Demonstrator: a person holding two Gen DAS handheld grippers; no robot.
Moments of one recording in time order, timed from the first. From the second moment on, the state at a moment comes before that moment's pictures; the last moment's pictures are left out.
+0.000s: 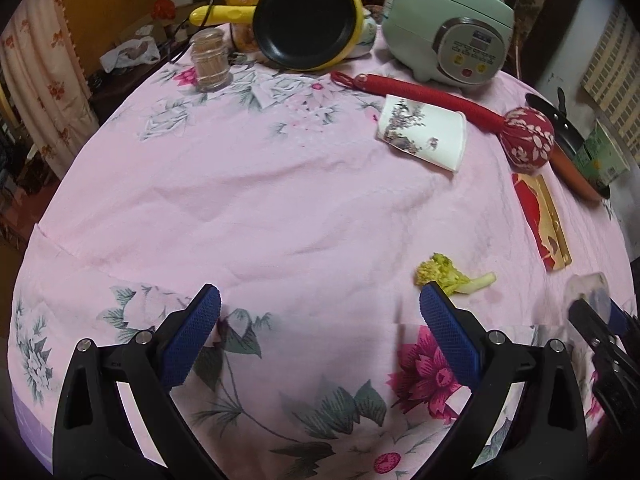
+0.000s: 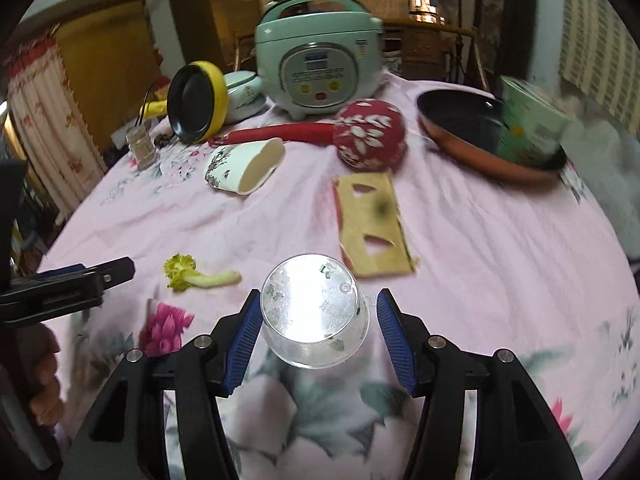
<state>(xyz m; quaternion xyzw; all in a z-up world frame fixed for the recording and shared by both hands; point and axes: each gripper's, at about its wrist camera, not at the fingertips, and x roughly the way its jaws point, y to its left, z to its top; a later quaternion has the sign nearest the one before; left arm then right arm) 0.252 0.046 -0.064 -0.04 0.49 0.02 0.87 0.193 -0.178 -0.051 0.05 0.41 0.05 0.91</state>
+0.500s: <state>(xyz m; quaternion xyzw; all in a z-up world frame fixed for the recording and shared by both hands) 0.250 -0.021 -0.075 0.11 0.45 -0.08 0.88 0.172 -0.221 -0.064 0.14 0.41 0.07 0.90</state>
